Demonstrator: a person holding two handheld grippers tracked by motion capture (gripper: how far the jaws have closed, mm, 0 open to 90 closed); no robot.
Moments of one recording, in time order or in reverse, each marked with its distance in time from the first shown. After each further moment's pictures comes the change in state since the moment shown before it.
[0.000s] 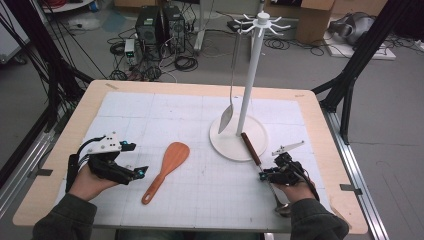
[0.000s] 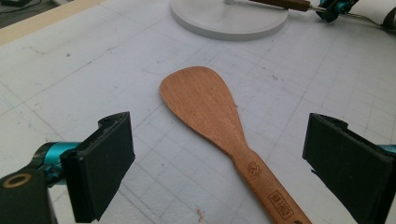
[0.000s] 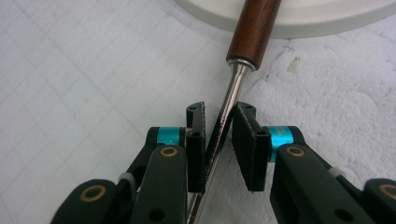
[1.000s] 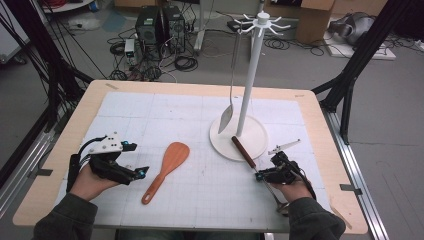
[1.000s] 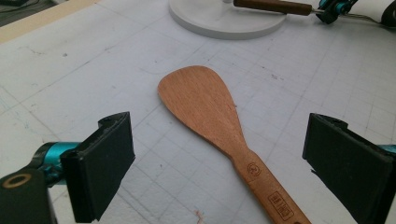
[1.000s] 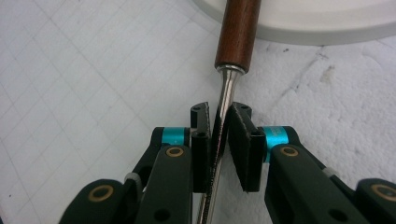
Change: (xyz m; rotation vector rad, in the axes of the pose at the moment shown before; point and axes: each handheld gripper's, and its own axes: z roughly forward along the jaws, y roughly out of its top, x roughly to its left) left arm -0.001 0.000 0.002 0.004 -0.005 0.004; right arm 0.003 0.007 0.007 0.013 0.070 0.011
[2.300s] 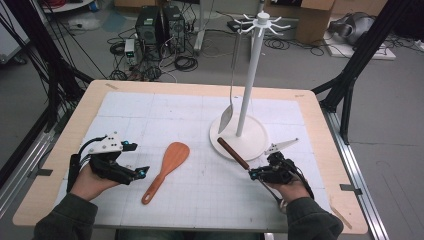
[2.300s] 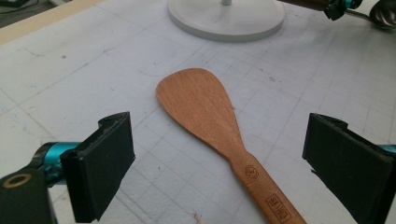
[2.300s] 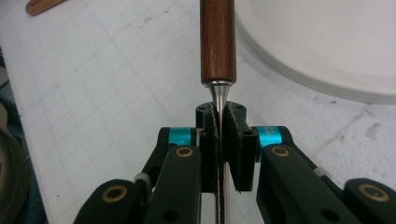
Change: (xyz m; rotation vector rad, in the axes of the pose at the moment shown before) left arm -0.001 0.001 0.000 -0.005 -0.003 -0.002; right arm 0.020 0.010 -0.007 -0.079 0.084 -0.110
